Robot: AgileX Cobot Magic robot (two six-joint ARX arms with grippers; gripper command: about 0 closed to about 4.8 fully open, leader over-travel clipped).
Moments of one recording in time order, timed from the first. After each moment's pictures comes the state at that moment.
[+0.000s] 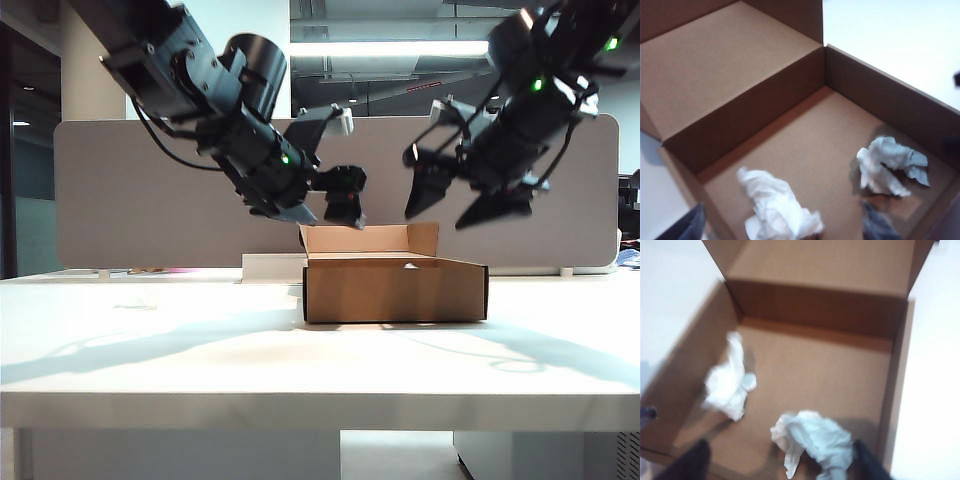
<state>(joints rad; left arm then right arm) -0.54 2.00 1.38 0.22 0.09 0.15 0.26 1.77 1.17 0.06 -0.16 0.08</state>
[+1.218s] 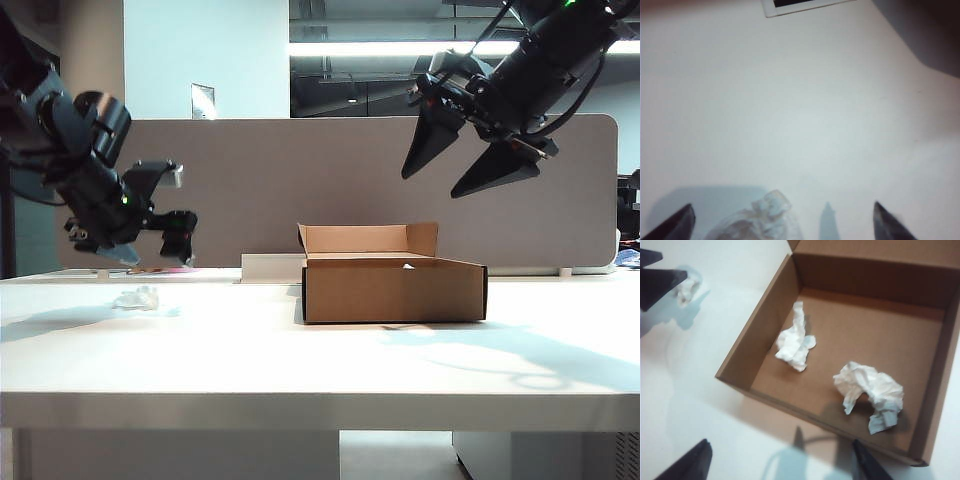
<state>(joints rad) -0.11 2.06 1.38 0.13 0.10 0.14 0.27 1.60 1.17 -0.21 -0.29 0.08</state>
